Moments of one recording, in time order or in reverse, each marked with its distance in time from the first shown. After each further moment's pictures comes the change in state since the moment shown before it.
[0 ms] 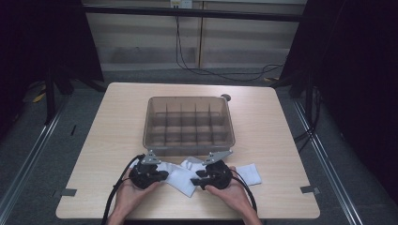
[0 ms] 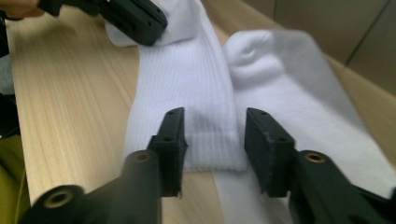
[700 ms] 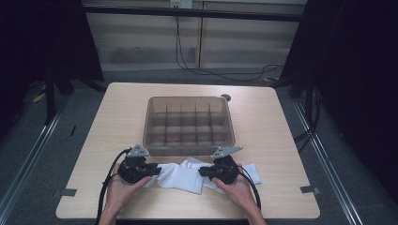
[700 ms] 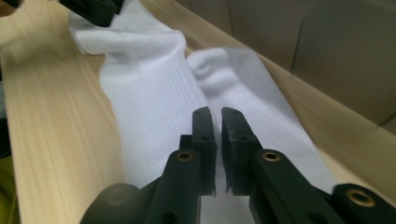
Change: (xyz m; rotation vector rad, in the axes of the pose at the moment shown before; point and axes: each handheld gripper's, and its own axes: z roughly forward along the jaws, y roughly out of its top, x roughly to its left) left arm 0.011 0.005 -0.027 -0.083 0.007 -0.055; right arm -0.018 -0.001 -0.016 -0.061 -0.036 0.060
